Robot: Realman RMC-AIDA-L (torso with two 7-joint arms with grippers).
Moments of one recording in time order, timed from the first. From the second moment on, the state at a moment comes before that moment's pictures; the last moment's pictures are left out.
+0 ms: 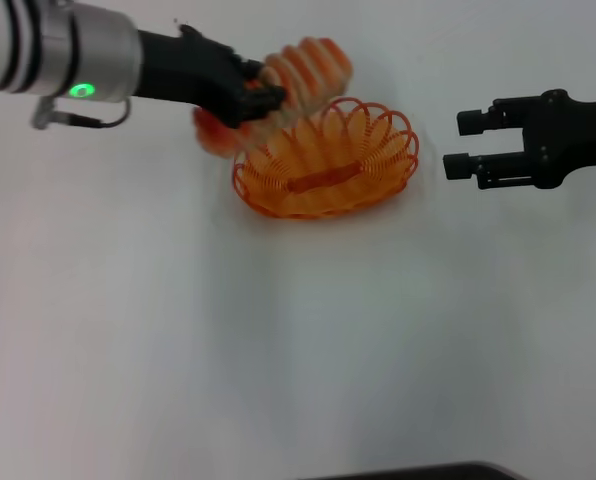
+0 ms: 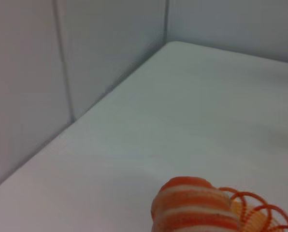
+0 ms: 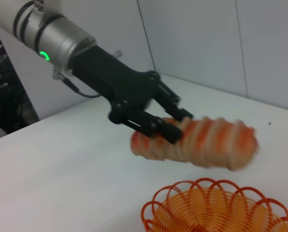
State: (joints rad) left arm -0.67 -2.17 1.27 1.10 2.24 1.18 -2.01; right arm 0.45 2.01 -0.64 -0.85 -2.09 -1.72 1.53
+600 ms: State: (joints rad) left arm -0.83 -2.17 1.31 0.82 2.22 1.14 -2.01; right arm 0.46 2.02 -0.65 -0.84 -2.10 -1.72 1.52
